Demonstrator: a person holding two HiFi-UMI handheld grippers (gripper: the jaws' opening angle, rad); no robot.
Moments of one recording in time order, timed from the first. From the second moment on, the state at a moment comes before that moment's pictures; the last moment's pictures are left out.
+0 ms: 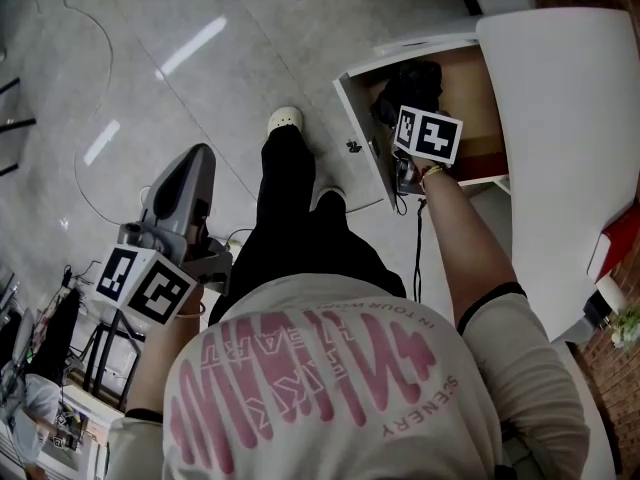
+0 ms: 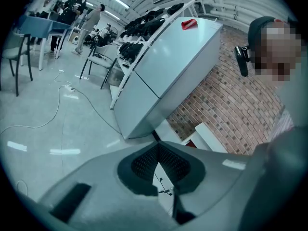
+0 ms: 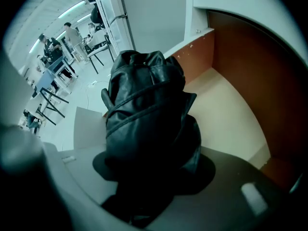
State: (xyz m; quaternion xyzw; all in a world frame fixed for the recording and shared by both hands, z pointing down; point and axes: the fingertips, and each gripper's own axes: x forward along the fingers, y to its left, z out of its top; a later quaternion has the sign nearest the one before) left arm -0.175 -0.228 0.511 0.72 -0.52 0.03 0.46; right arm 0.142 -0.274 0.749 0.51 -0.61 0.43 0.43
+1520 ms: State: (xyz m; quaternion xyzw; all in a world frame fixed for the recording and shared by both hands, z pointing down) left arm -0.075 -0.205 0.362 0.81 -0.47 -0.06 0.36; right arm 0.150 -0.265 0.416 0.53 -0.76 0.38 0.06
